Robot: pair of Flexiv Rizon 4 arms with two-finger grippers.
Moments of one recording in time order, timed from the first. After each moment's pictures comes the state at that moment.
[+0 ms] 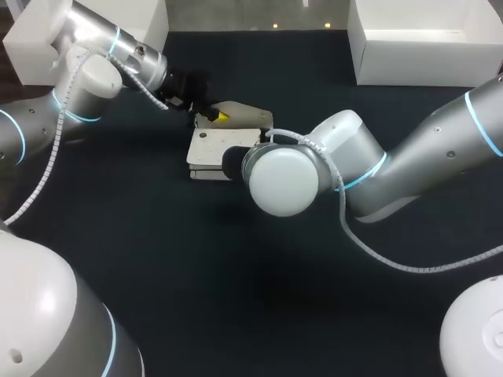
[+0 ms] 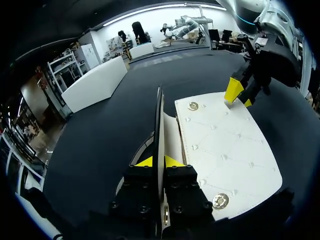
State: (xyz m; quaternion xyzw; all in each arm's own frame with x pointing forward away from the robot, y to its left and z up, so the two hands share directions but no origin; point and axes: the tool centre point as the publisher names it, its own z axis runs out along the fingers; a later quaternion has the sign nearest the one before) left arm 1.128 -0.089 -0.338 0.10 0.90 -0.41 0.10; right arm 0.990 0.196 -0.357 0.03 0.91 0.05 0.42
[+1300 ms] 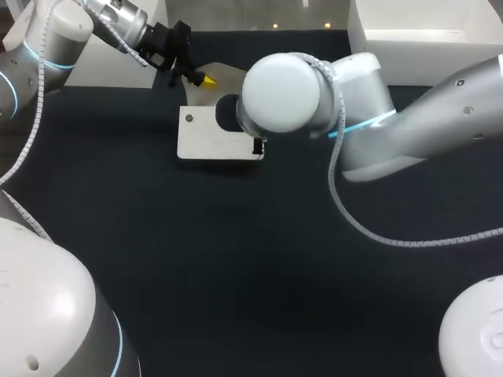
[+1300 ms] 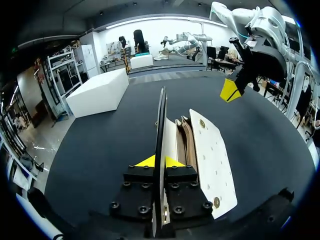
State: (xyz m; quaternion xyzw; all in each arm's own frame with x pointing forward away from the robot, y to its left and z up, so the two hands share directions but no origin) left arm 1.145 -0.065 -0.257 0.09 0.89 -0.44 0.03; right arm 1.007 0.201 -0.255 0.02 0.92 0.04 0.38
